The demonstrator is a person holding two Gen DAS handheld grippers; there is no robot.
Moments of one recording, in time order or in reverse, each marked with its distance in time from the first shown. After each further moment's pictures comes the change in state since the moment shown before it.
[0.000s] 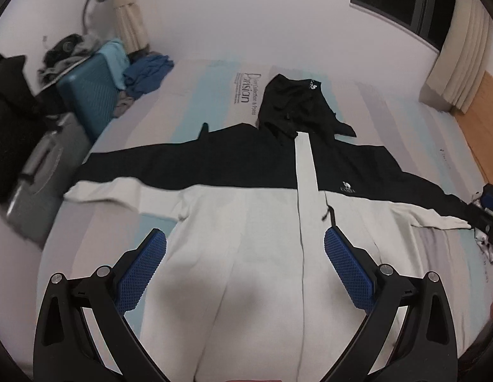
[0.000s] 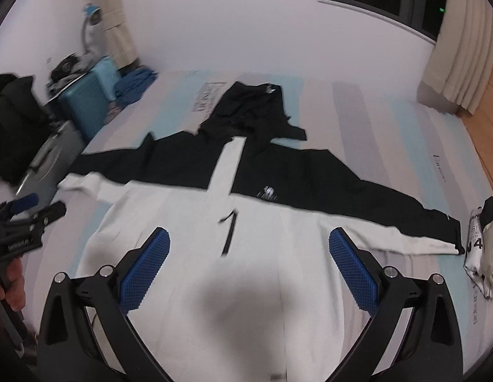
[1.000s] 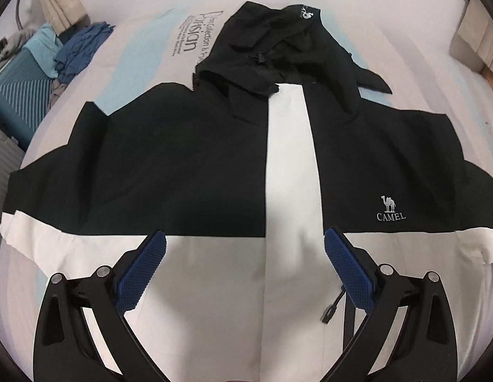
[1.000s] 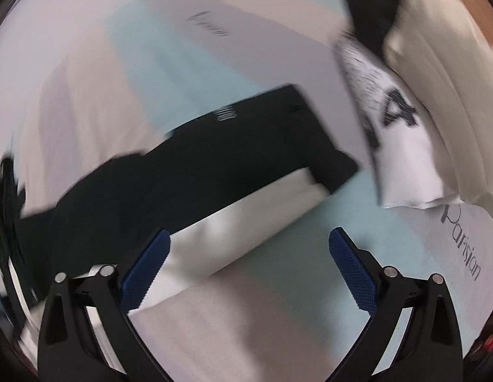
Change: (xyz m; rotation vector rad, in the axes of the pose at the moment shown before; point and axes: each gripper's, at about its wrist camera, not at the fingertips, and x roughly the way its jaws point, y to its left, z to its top) left arm 0.287 -0.124 0.053 0.076 0.169 0.065; right arm 0.165 -0.554 -0.132 0.836 0.279 -0.336
